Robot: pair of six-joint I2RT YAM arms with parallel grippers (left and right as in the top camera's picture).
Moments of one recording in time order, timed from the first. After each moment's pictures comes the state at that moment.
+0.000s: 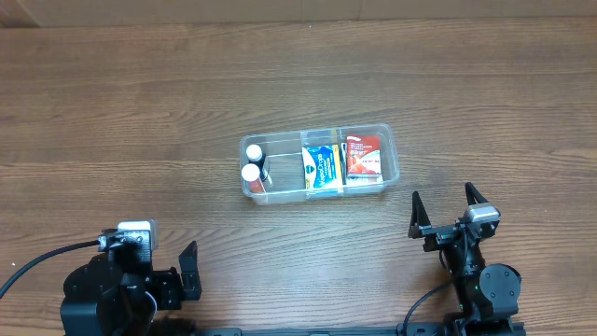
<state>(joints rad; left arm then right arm) -0.01 0.45 0.98 -1.24 0.03 -0.08 0.09 0.01 0.02 -0.03 -0.07 0.05</state>
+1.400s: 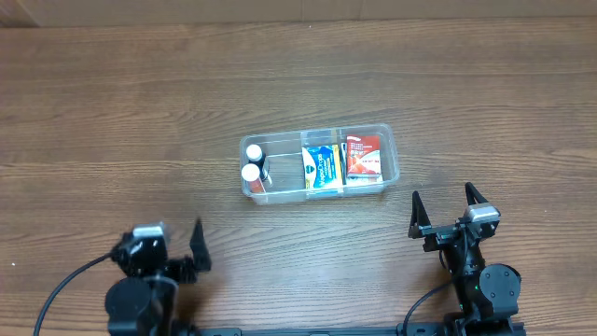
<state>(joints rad) 0.02 0.04 0.36 -0.64 -0.01 -0.07 0.09 0.01 0.02 -0.03 -0.07 0.05</state>
